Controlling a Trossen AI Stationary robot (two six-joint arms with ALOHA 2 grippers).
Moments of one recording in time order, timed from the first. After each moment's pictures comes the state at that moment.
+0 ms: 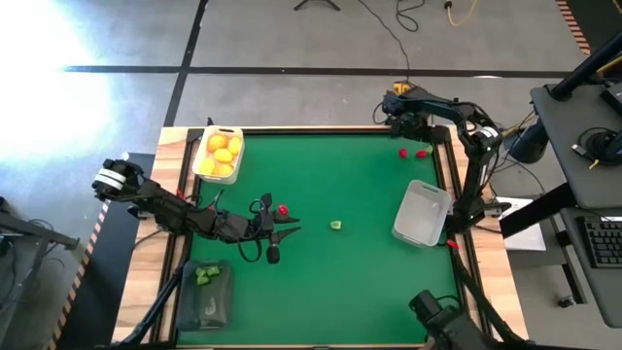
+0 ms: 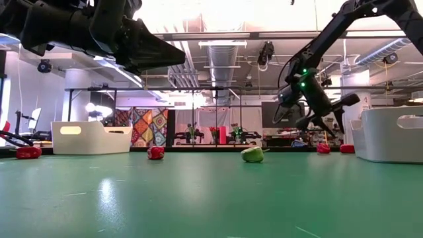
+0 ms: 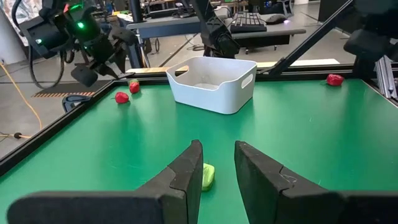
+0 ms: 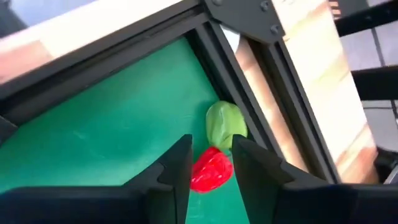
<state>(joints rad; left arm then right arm) -0.31 1.43 0.46 0.79 -0.49 -0.01 -1.02 1.94 1.38 -1.23 0.47 1.12</state>
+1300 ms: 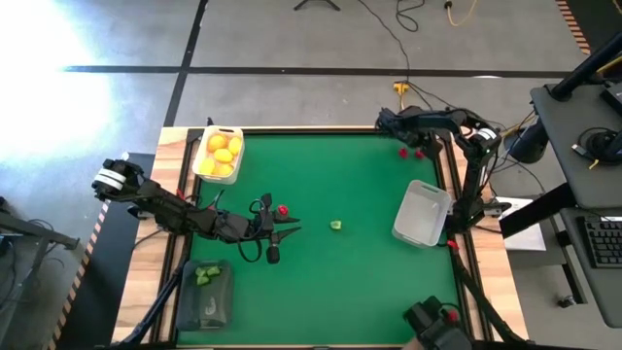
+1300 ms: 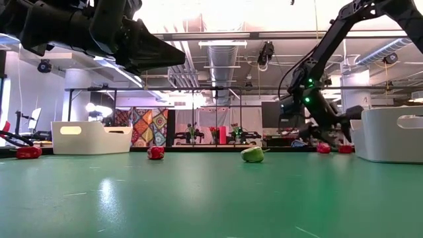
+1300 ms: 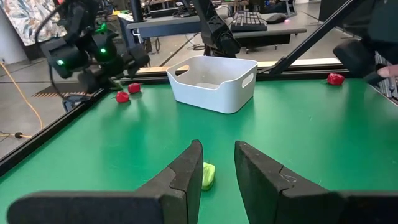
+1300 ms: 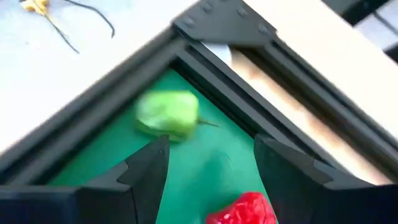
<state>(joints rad) -0.31 1.43 0.46 0.79 -0.49 -0.01 -0.96 1.94 1.16 -0.96 0.69 1.49</state>
